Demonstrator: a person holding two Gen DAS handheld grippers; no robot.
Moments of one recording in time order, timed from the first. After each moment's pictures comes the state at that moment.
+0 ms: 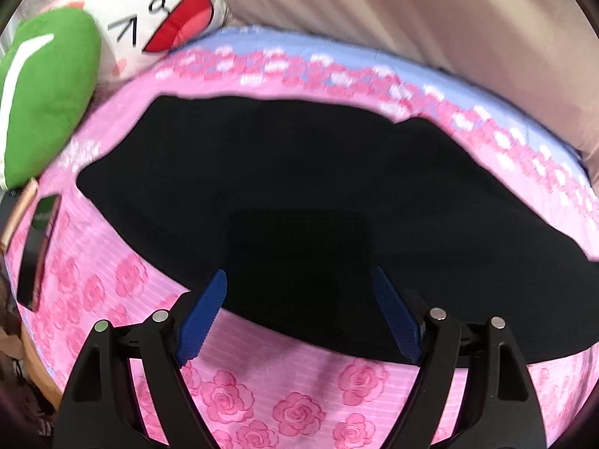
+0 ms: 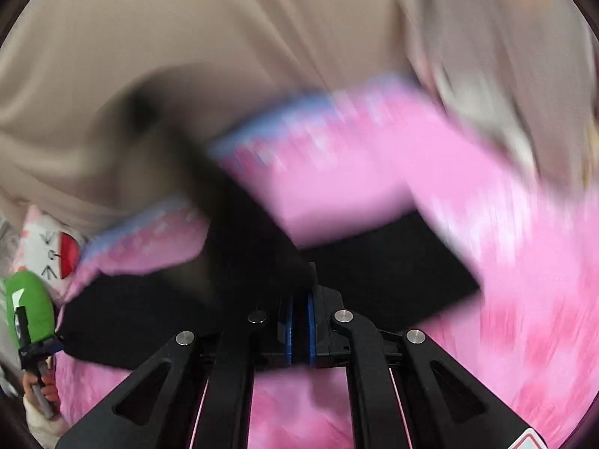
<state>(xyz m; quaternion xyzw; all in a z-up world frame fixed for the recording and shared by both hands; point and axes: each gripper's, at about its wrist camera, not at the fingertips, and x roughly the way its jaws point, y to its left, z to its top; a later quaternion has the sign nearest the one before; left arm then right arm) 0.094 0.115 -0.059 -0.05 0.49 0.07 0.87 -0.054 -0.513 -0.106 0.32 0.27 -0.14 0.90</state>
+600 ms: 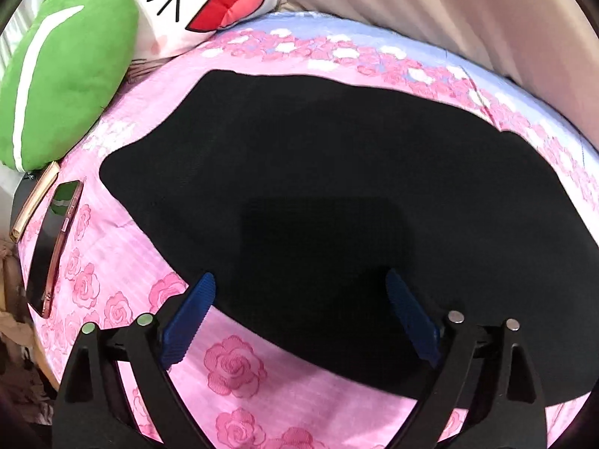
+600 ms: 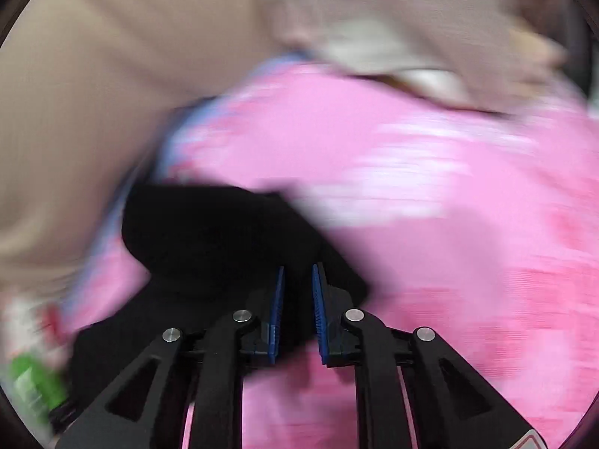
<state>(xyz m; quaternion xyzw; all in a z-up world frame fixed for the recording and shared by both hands) 0.117 0.168 -0.080 -0.04 0.49 0.15 0.86 -0.088 -0.582 -0.140 0.42 0.25 -0.24 0.84</state>
